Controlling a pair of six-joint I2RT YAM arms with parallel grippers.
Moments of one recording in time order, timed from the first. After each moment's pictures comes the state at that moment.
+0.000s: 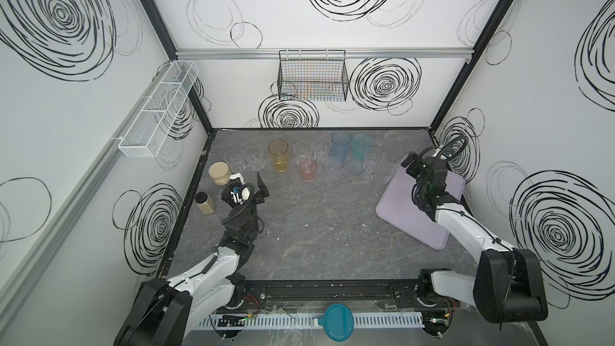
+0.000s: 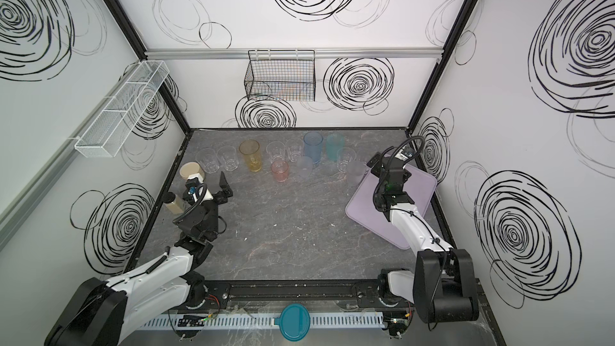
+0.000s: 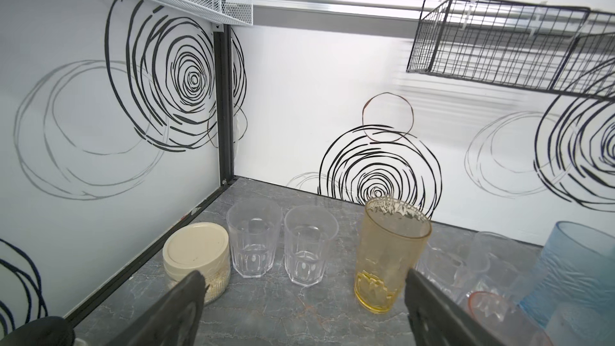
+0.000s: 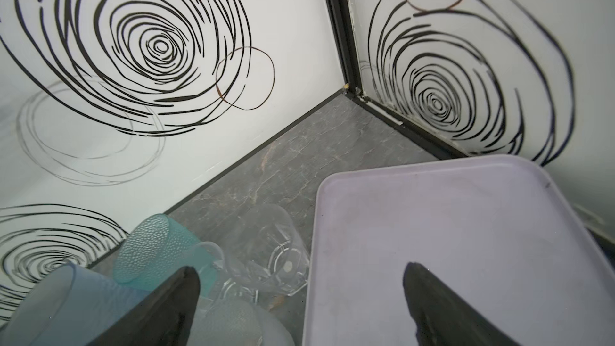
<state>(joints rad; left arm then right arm) -0.36 0.95 0.23 0.81 -0.61 -0.11 -0.02 1.23 0.66 0.21 0.22 0.60</state>
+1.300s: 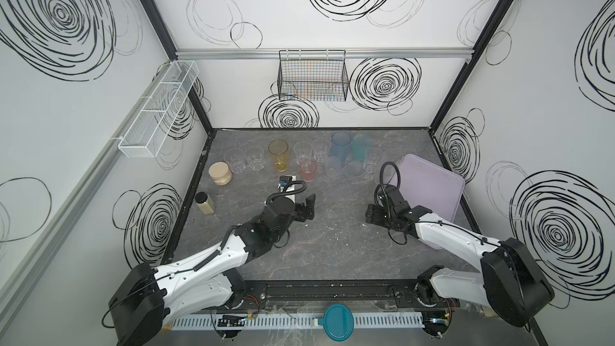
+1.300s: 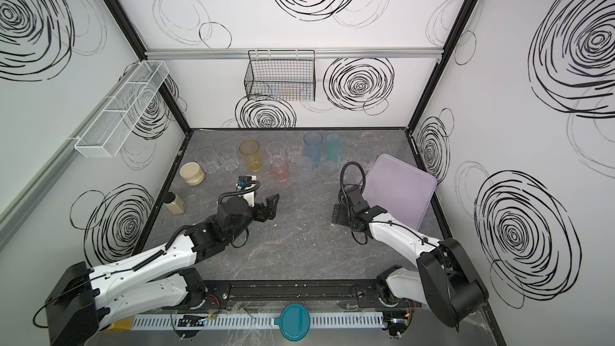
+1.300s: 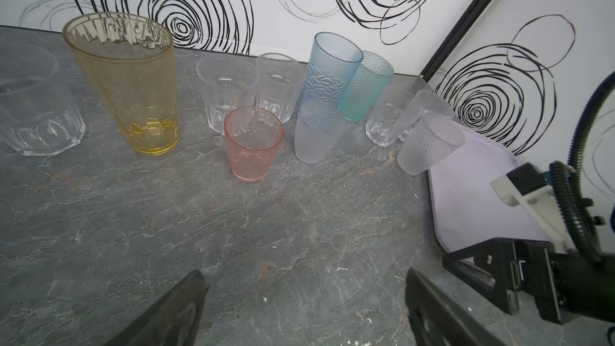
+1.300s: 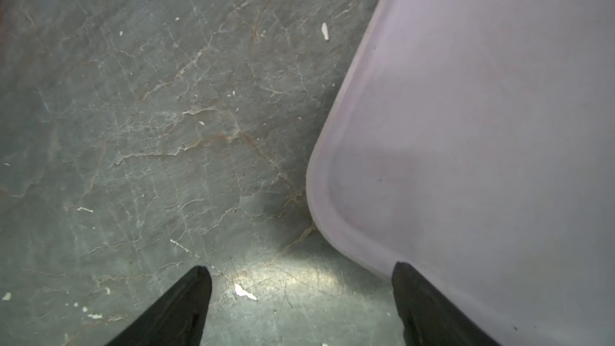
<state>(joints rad) -0.81 1.02 0.54 0.06 -0.38 -0.50 0.51 1.25 0.55 -0.37 0.09 0.69</state>
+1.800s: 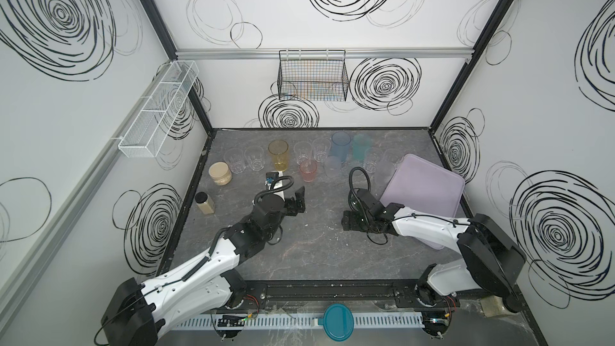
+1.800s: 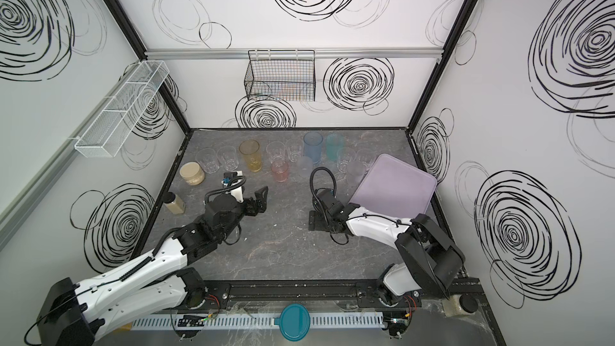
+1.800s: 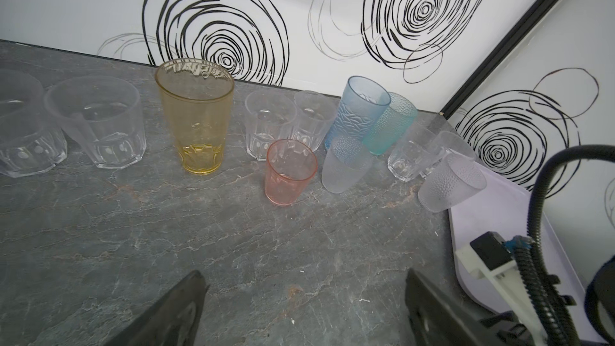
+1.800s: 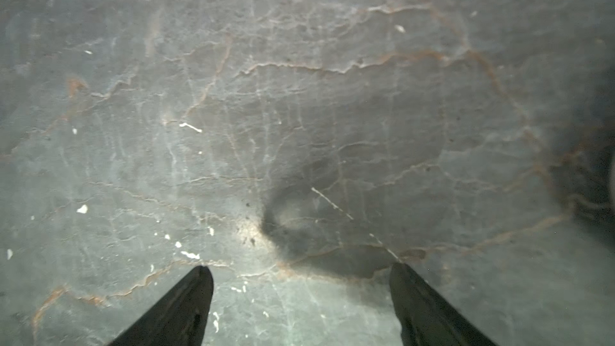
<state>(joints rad) -0.72 0.91 0.54 0.01 -0.41 -0.50 0.73 1.44 0.69 -0.34 0.01 0.78</state>
